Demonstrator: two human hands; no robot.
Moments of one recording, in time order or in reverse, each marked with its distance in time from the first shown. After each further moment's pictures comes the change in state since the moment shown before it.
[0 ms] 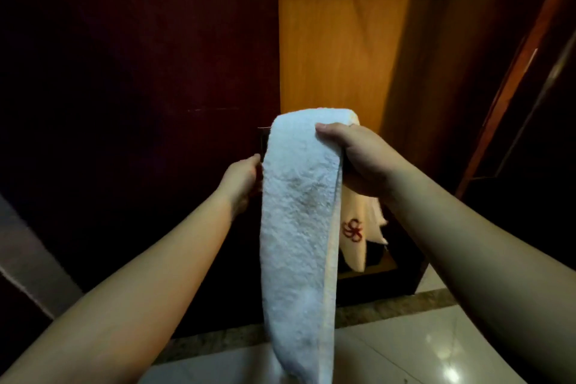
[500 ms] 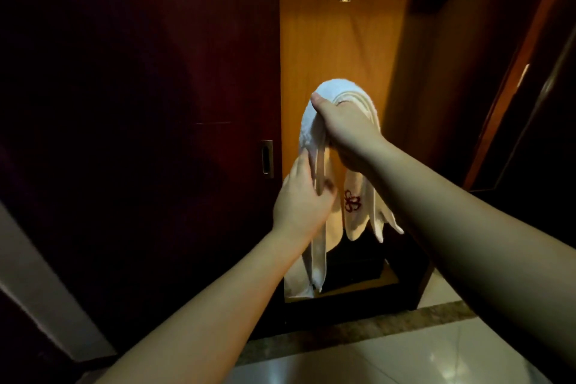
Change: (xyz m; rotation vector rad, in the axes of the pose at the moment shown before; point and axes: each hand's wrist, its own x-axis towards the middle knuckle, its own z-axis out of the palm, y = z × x) left_hand -0.079 -0.006 0.068 0.609 -0.016 0.613; right_hand 0.038 -0.034 0.022 -0.465 0.420 -0.132
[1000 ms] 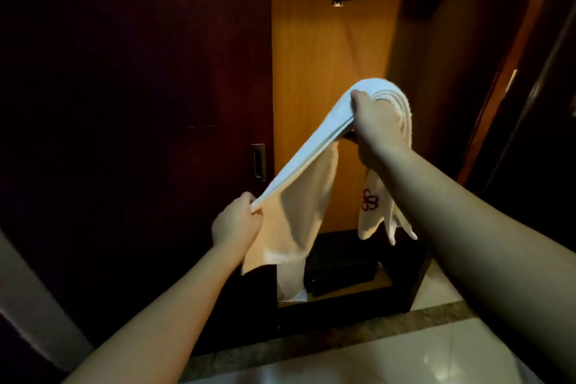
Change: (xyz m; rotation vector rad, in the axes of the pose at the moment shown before) left_hand 0.014 -0.102 -0.031 0.501 0.053 -0.190; right_hand 0.014 0.005 -0.038 0.215 0.312 -0.007
